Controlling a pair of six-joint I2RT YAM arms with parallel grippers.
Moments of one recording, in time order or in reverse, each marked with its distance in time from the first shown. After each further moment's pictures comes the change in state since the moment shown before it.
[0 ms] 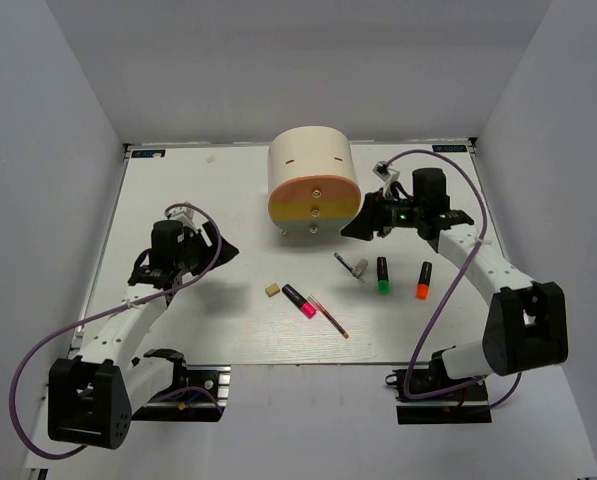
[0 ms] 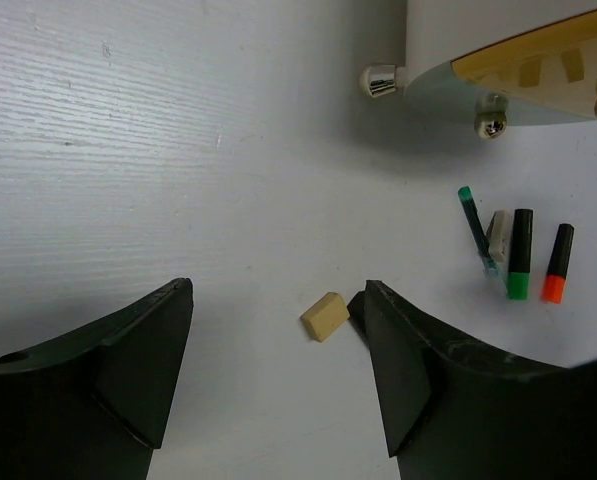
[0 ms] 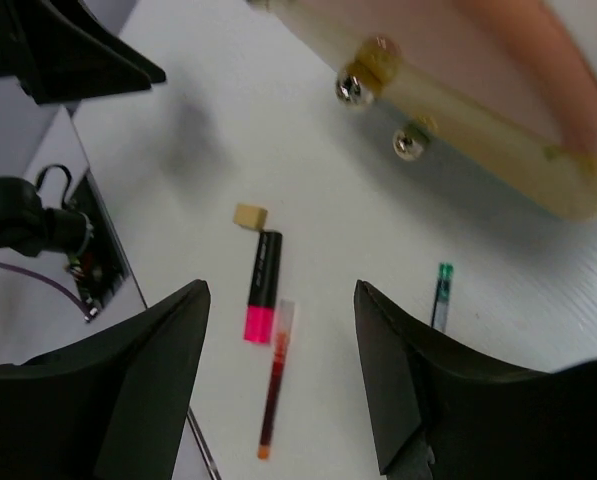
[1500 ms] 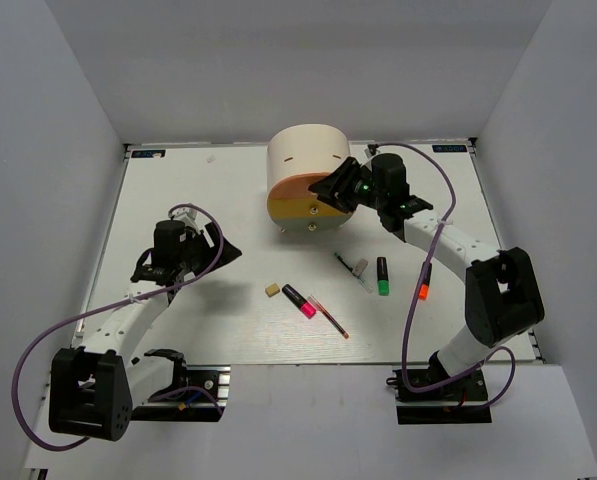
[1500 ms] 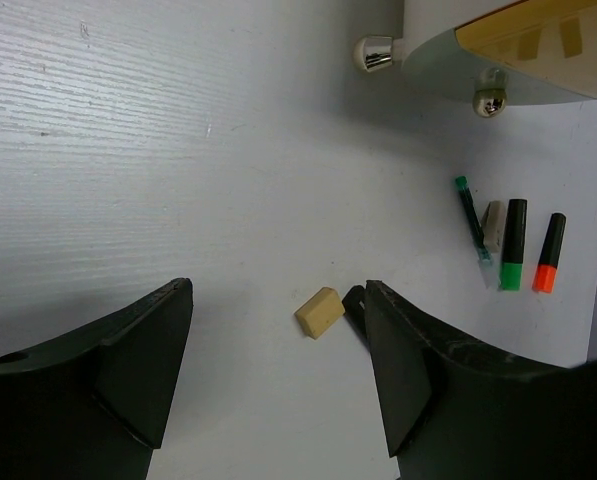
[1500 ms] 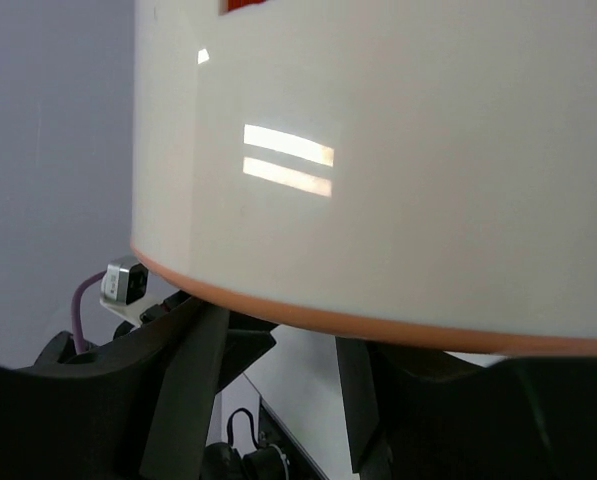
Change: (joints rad) left arm 0.000 0.051 -0.008 0.028 0.040 -0.015; right arm 0.224 0.223 0.171 0.338 0.482 0.931
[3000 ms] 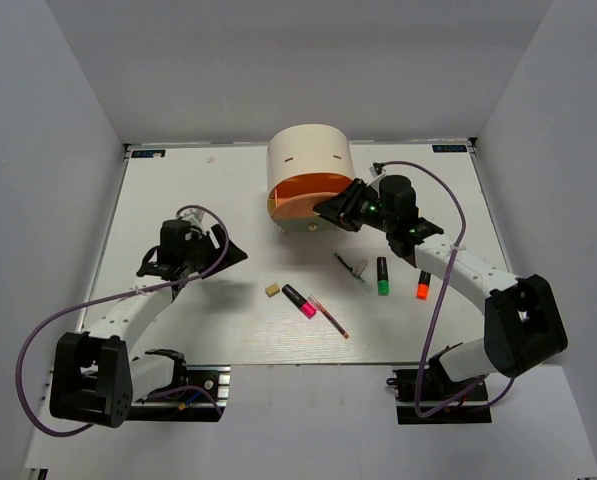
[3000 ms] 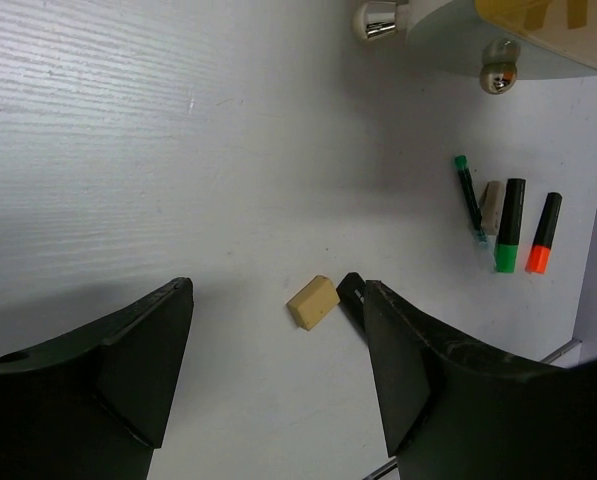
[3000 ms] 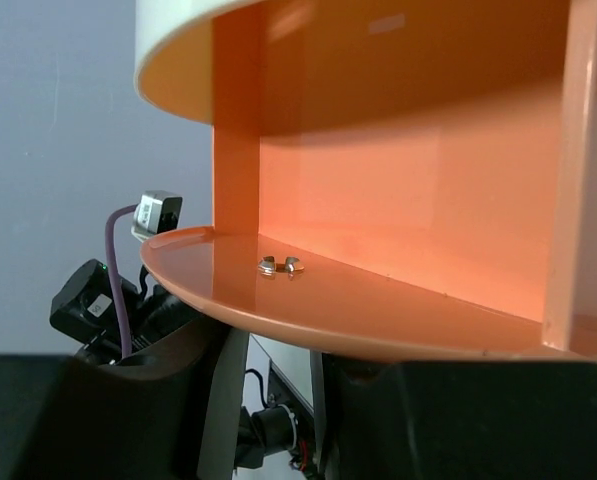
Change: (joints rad) left arm -0.016 0.061 -0.014 0.030 0.043 -0.022; right arm 0.037 -0.185 -0.210 0.057 0.009 0.045
